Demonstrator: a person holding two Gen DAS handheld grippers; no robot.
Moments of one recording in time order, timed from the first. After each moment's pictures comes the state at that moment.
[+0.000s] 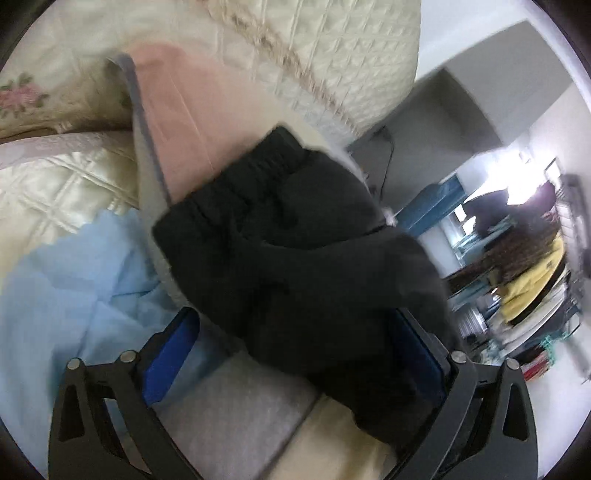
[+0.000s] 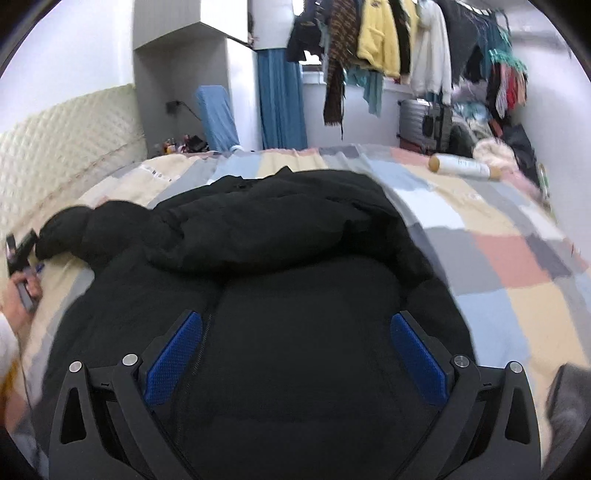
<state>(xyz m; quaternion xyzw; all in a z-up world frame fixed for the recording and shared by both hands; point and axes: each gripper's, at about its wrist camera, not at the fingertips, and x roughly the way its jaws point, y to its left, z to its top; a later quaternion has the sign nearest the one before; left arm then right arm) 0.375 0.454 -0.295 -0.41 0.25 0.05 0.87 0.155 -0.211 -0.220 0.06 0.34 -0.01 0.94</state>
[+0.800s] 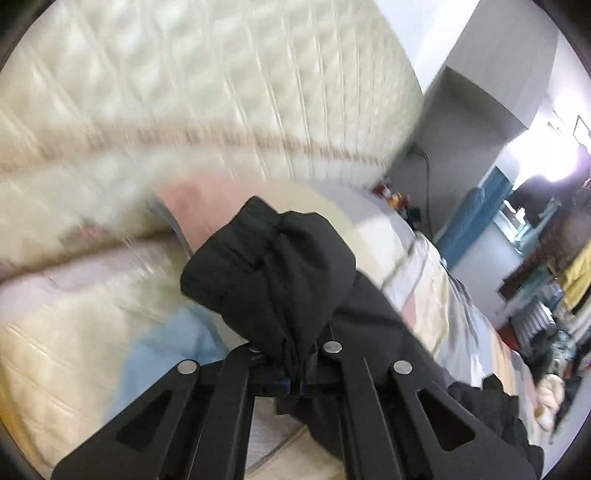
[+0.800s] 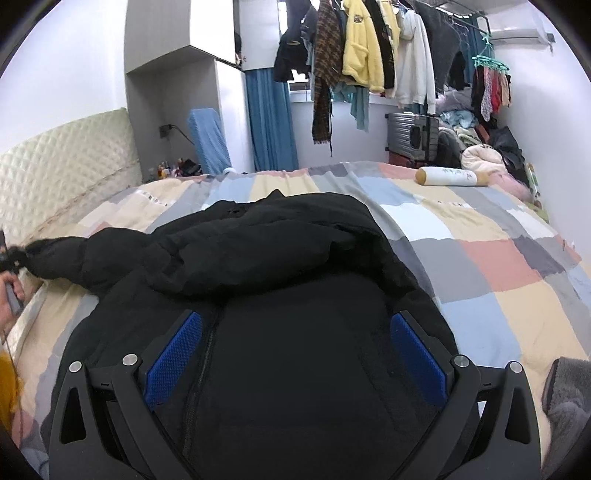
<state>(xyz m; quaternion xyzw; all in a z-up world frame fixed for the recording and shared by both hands) 0.330 0.446 -0.173 -0.30 0.24 0.20 0.90 0.131 -0.226 -0.198 0.06 0.29 -0.01 0.95</state>
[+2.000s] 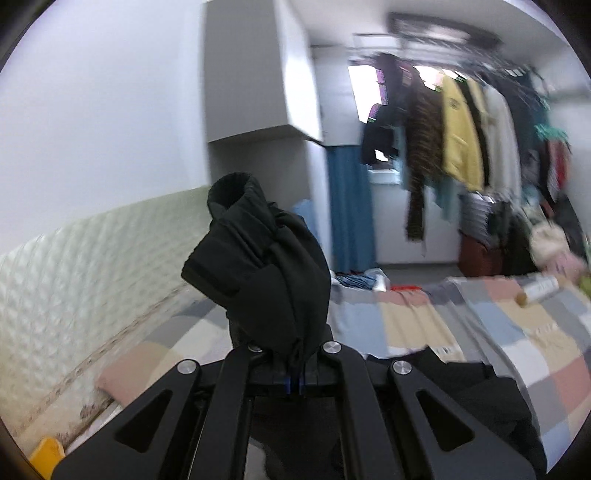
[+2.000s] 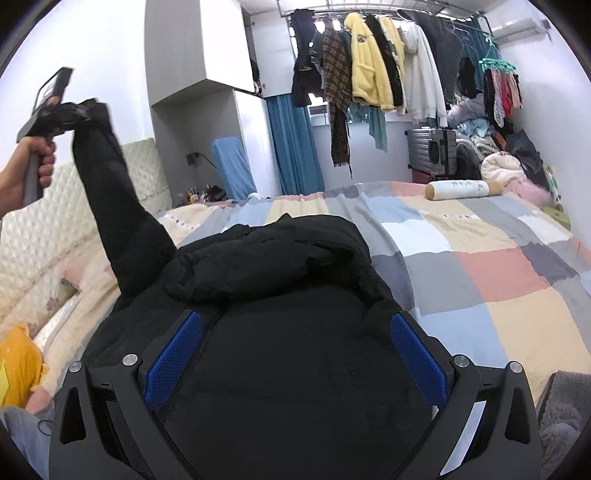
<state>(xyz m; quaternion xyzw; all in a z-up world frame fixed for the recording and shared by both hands) 0.320 0.041 0.068 0.05 0.16 0.05 0.98 0.083 -0.303 -0.191 0.10 0.24 0.05 0.97</state>
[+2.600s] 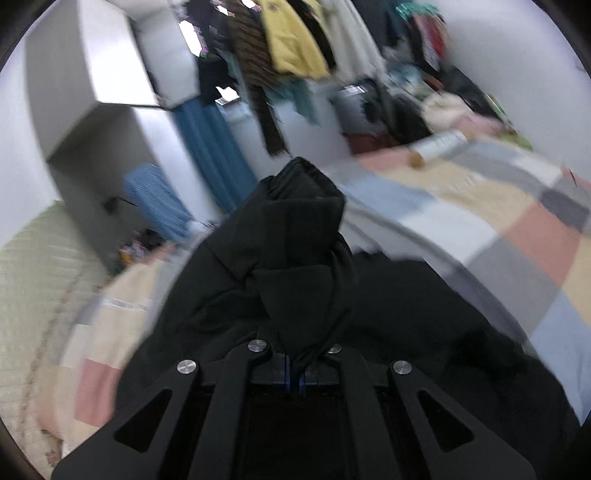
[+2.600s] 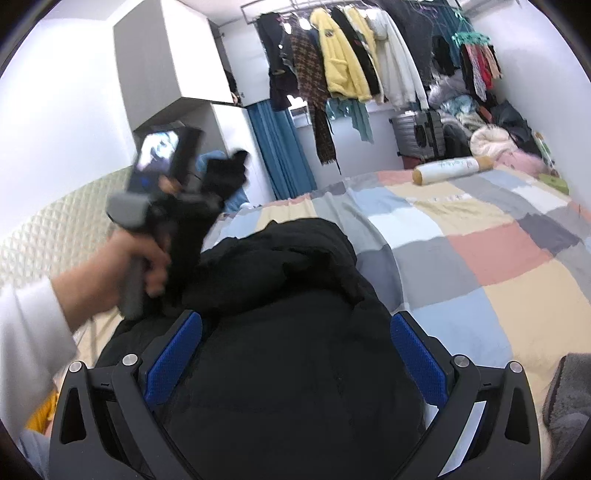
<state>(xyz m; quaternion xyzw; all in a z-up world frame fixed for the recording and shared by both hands) 0.368 -0.213 -0.135 0.21 0.28 -0.15 0.93 0.096 -0.343 -0.205 0.17 0.25 0.04 0.95</state>
